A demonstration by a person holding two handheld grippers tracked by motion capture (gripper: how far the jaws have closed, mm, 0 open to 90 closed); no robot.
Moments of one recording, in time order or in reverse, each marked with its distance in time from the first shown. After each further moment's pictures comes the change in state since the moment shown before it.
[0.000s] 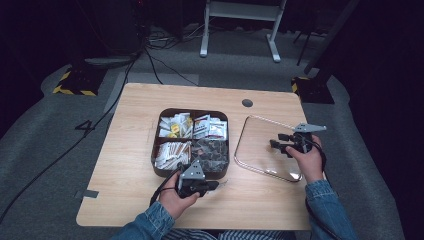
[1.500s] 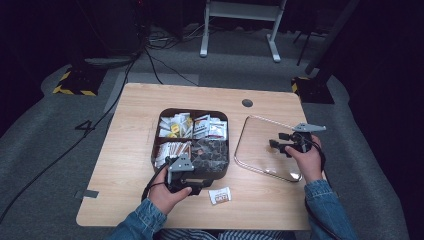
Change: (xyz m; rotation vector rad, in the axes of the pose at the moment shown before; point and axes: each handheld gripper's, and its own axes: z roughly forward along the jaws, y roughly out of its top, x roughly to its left) left arm 0.012 0.008 -0.036 -0.095 0.085 -0.085; right arm 0.000 0.000 0.002 -0.012 -0.016 0.021
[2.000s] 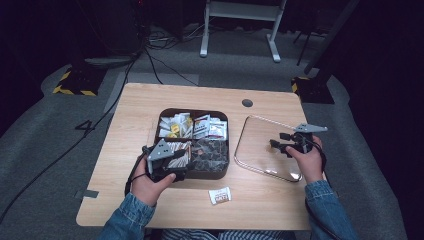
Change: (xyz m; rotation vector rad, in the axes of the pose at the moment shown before) left arm 0.021 0.014 -0.047 -0.084 0.226 -0.048; right arm 0.000 -0.001 -0.003 -0.012 -0.010 -0.003
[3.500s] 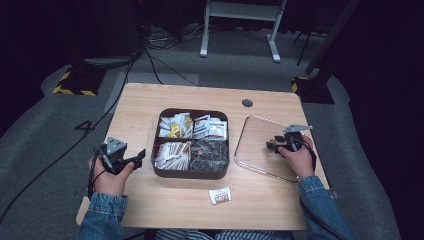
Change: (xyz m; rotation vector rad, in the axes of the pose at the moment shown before) left arm 0.093 -0.053 -0.049 0.078 0.467 -0.188; right arm -0.012 -0.014 0.042 0.145 -0.054 -0.040
